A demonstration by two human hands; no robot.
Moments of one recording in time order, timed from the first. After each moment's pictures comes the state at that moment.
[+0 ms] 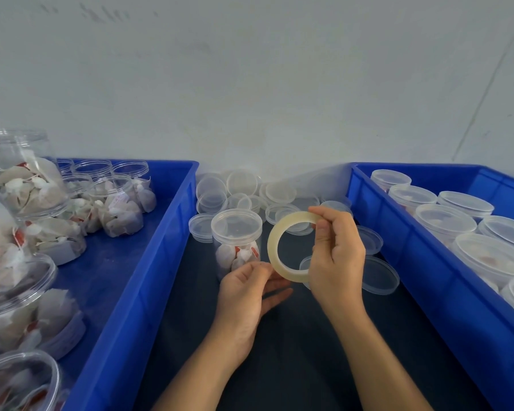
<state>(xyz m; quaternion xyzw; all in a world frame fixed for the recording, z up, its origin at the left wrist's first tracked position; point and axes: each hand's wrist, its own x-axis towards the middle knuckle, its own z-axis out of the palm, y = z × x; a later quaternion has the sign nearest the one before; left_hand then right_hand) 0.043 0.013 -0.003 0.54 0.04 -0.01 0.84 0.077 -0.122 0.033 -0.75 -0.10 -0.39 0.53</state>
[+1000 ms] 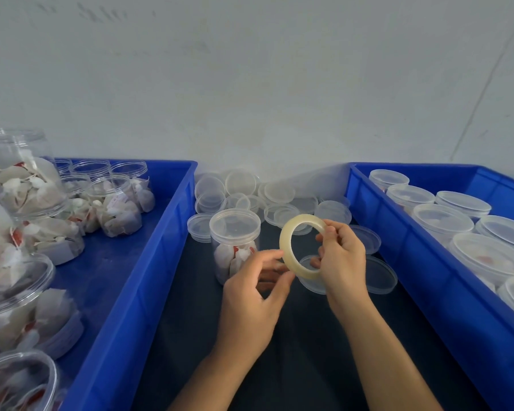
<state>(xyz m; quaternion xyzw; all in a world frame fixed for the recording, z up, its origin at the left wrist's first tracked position) 0.034 0.010 -0.011 0.75 -0.14 0.28 0.58 0.098 -0.134 0.025 -0.68 0.10 -0.19 0.70</state>
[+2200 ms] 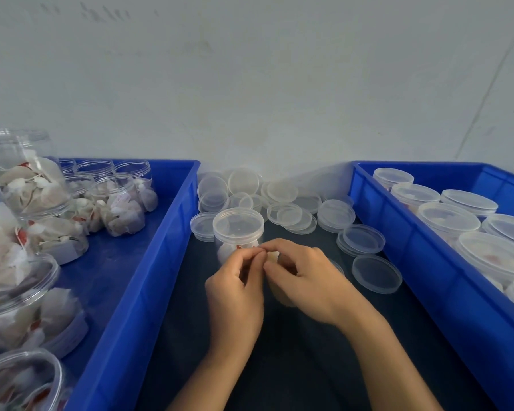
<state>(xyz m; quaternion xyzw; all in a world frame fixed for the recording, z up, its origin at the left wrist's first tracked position) 0.035 0.021 -0.005 0.74 -0.02 0.32 0.59 0.057 -0.120 0.051 -0.88 -0.22 0.00 0.41</state>
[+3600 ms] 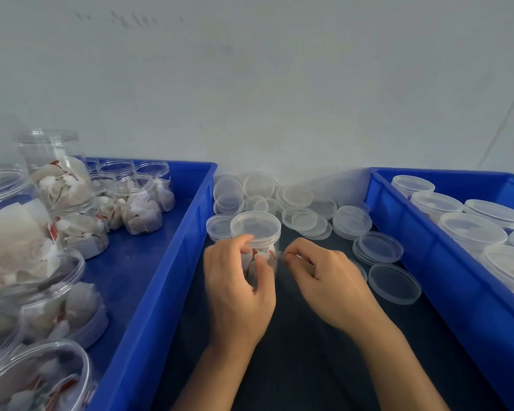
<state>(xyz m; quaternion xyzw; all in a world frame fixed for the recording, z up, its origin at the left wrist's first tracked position) 0.042 0.040 -0.002 0.76 -0.04 0.51 0.40 0.064 -0.120 0.040 -0.92 -0.20 -0.11 0.31</state>
